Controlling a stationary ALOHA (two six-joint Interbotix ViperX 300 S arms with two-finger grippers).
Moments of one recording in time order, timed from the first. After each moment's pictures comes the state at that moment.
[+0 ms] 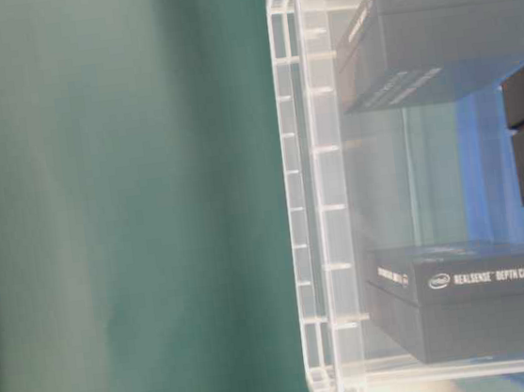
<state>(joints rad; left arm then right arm) -0.06 -0.87 0.58 0.03 1.46 -0.18 -0.24 -0.46 0.53 -0.13 1.41 1.47</state>
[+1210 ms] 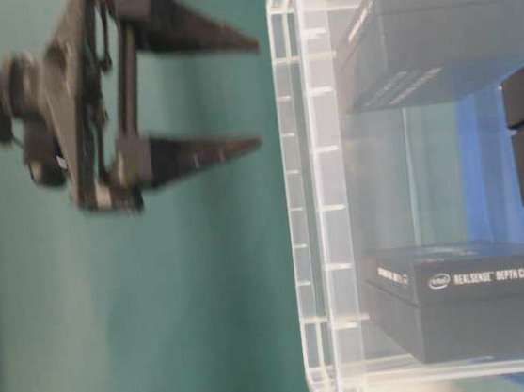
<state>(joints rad) -0.06 -0.87 0.58 0.03 1.47 -0.18 -0.17 0.09 -0.04 -0.12 1.31 1.46</state>
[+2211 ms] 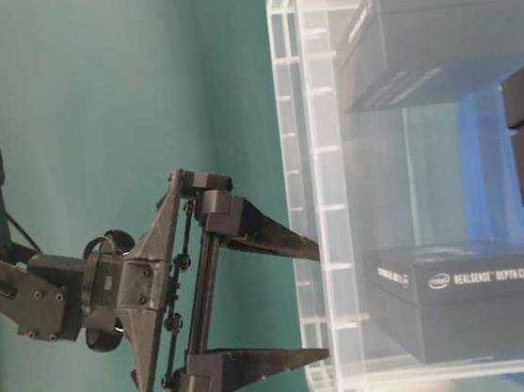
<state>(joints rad) -0.06 -0.87 0.58 0.03 1.48 -0.18 -0.15 0.45 -0.46 -0.10 1.23 1.41</state>
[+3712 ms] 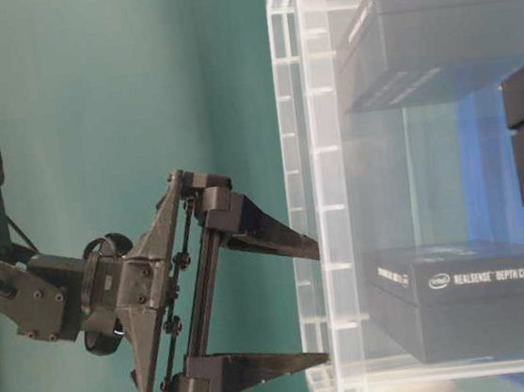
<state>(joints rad) -0.06 -0.87 0.58 0.03 1.48 -0.18 -0.15 0.45 -0.46 -0.10 1.23 1.39</state>
